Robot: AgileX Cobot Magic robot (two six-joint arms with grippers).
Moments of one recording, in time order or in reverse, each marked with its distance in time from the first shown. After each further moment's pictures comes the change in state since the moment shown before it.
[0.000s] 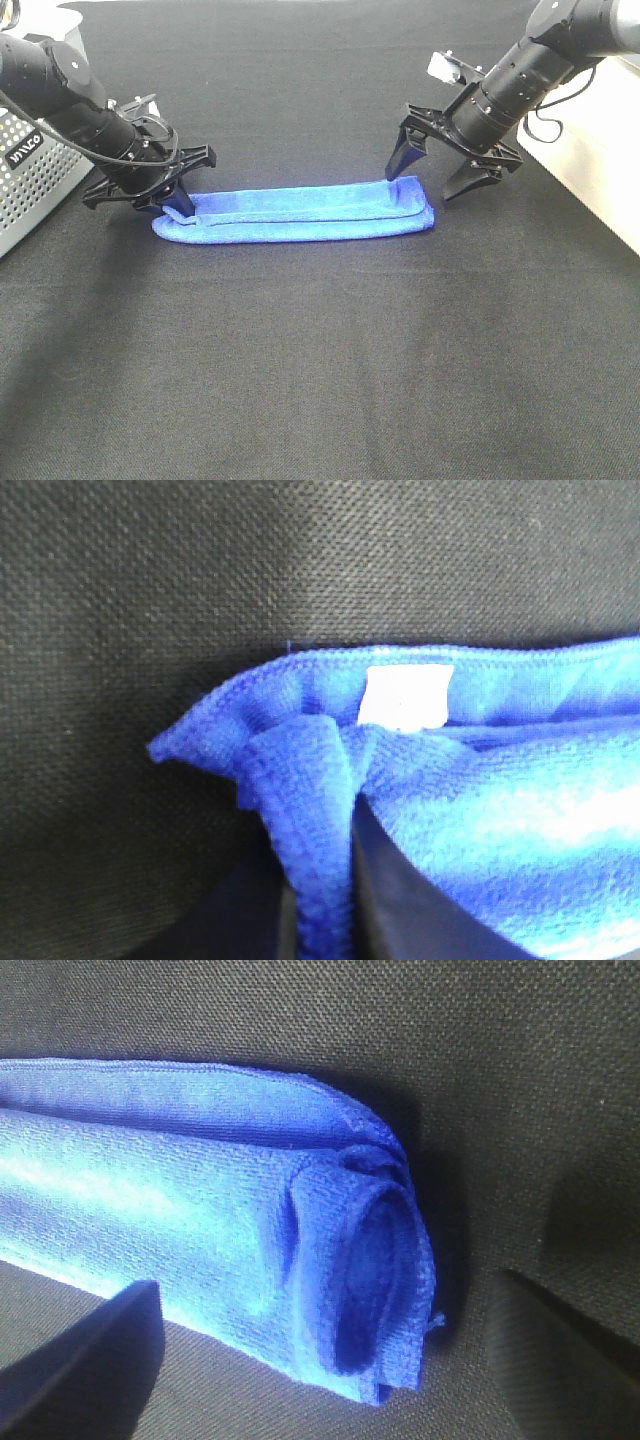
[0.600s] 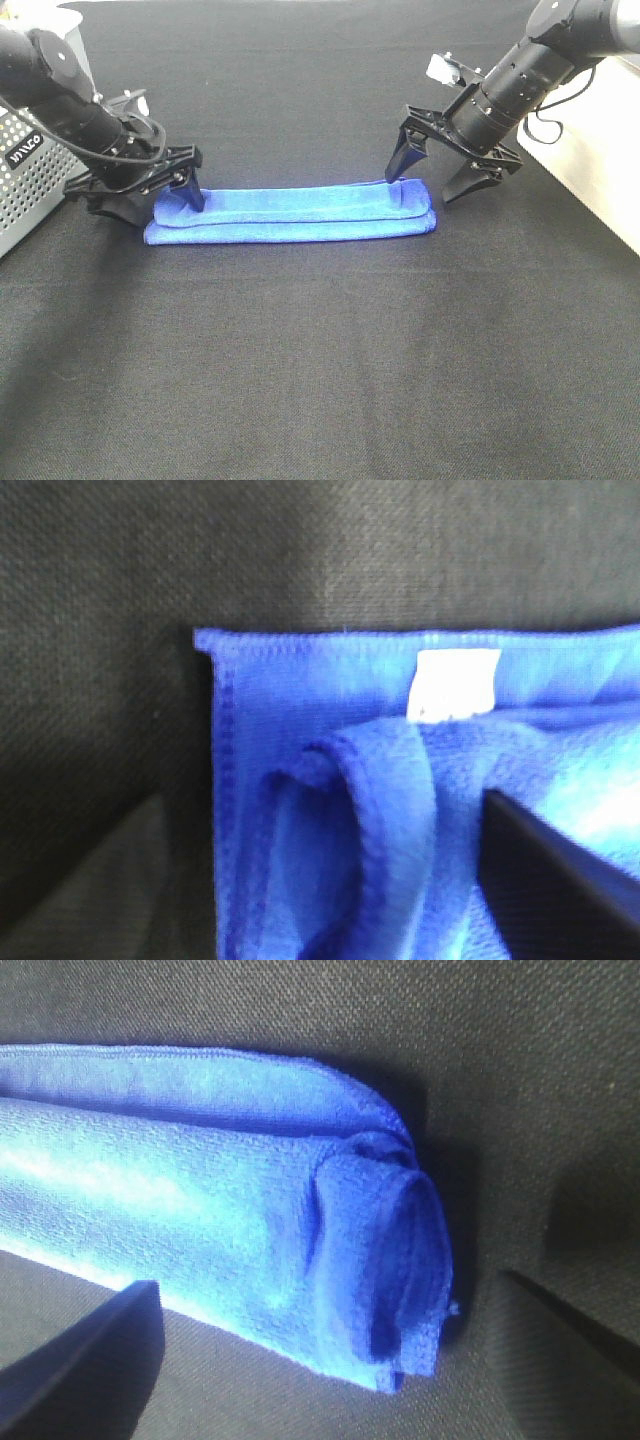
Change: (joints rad) left arm 0.018 -0.008 0.001 0.032 0.032 0.001; right arm 0.000 0.000 0.000 0.000 0.015 0.000
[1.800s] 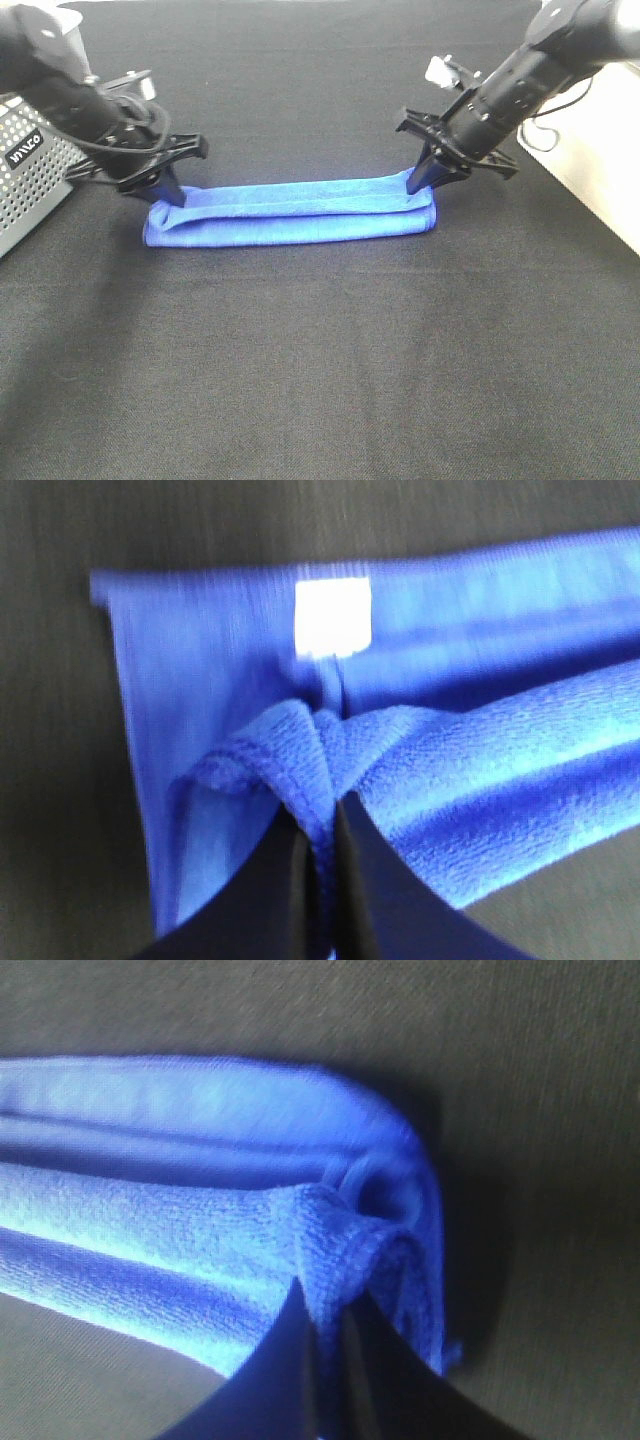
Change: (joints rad) left arm -0.038 -0.113 0.079 -0.005 -0.020 0.075; right arm 0.000 0.014 0.029 0.044 -0.058 -0.024
